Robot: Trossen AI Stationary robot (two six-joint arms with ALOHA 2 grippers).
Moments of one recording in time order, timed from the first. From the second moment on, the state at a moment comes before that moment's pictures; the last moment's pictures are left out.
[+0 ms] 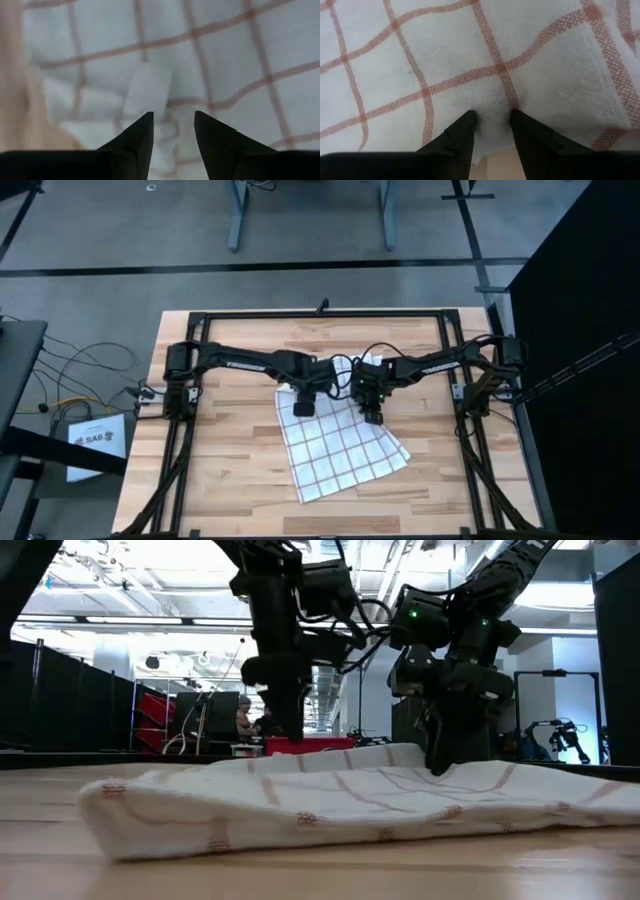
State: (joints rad) left arm 0.12 1.96 1.43 -0.76 -0.12 0.22; right arm -0.14 1.68 0.85 -0.34 -0.24 -0.03
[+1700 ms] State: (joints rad) left arm 0.16 1.90 1.36 -0.75 0.09 0.15; right arm -0.24 1.48 0.90 -0.48 -0.03 -0.04
